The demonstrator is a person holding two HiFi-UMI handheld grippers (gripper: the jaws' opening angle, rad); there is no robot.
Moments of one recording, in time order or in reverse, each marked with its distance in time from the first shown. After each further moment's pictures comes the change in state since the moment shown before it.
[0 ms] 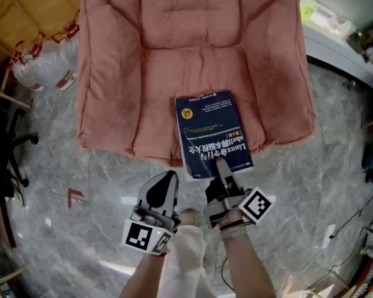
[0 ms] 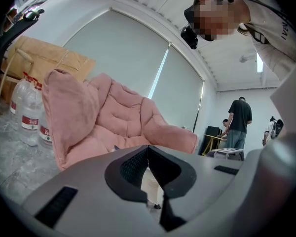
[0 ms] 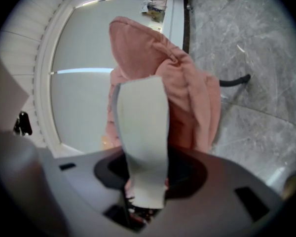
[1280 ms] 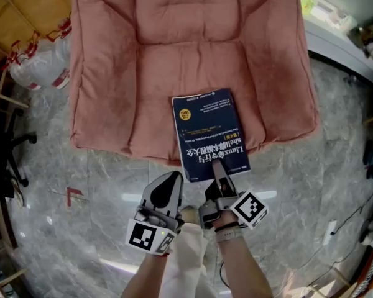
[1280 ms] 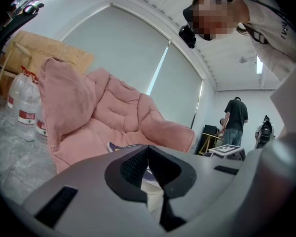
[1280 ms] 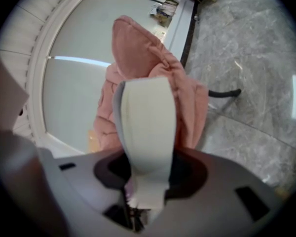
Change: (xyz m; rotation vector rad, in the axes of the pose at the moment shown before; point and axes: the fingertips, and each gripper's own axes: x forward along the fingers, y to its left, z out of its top) left arm 0.006 -0.011 -0.019 -0.015 0.029 -0.030; right arm -0.011 -0.032 -0.006 -0.085 -0.034 -0.182
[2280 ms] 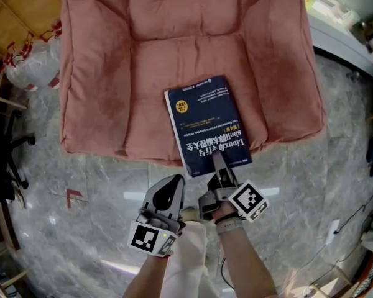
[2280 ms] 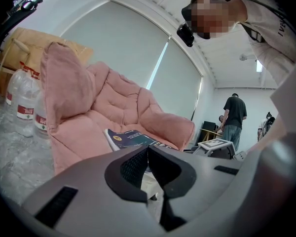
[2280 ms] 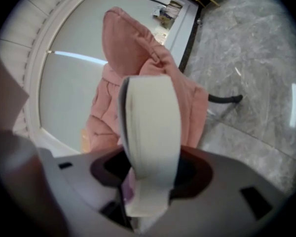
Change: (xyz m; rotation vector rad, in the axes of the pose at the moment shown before) left arm 0.003 0.001 -0.033 0.002 0.040 -0.012; right arm 0.029 -0.020 0.012 -0.036 -0.034 -0.020
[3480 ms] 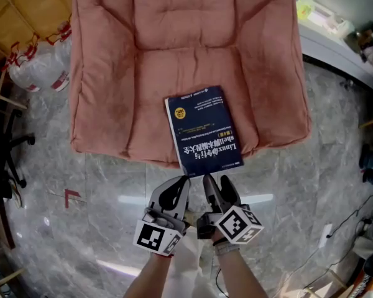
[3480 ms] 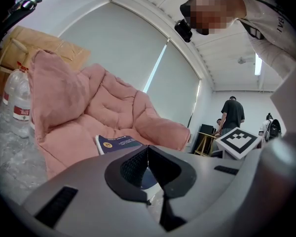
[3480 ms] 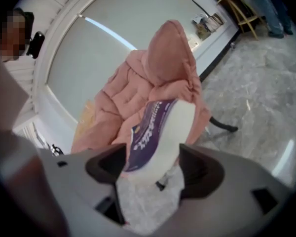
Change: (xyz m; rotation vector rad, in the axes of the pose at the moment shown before) left arm 0.010 -0.027 0.021 -0.005 -0.024 -0.029; right arm -0.055 0.030 -0.013 -0.391 0.044 -0.027
